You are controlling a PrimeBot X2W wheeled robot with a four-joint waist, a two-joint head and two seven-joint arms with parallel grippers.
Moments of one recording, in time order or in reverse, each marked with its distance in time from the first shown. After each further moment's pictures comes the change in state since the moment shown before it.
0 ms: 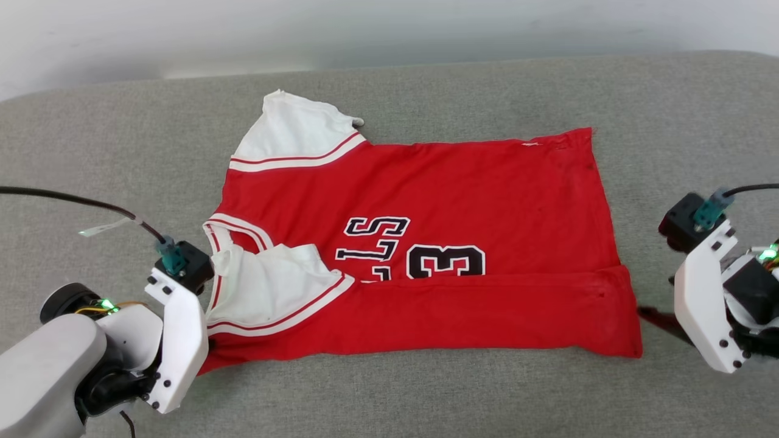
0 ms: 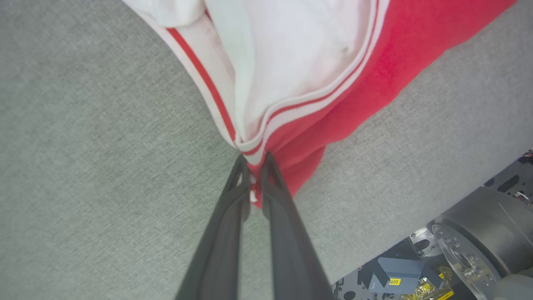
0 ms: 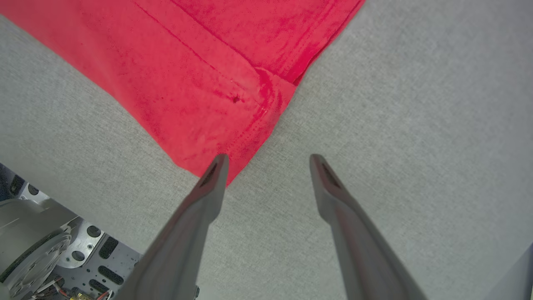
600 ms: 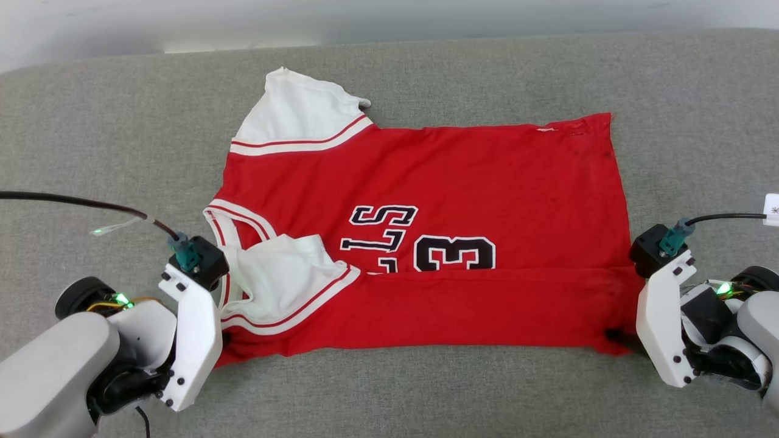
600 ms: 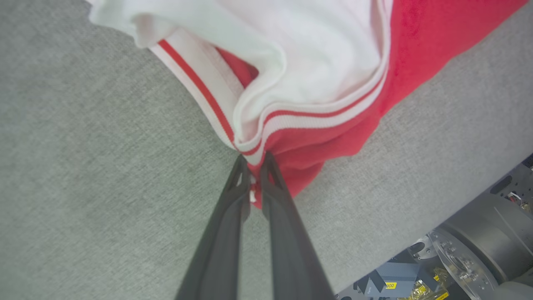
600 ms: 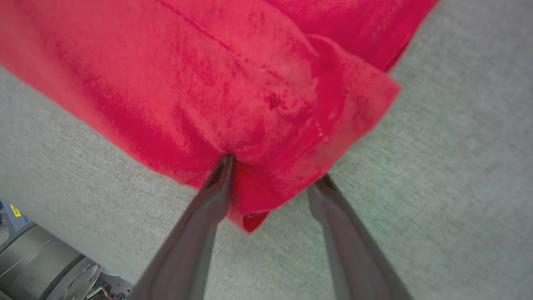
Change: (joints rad) left arm -0.014 -0.014 -0.005 -0.052 0.020 0.019 -0.007; right arm 0.017 0.145 0.132 0.235 0.077 -0.002 -0.086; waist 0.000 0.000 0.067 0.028
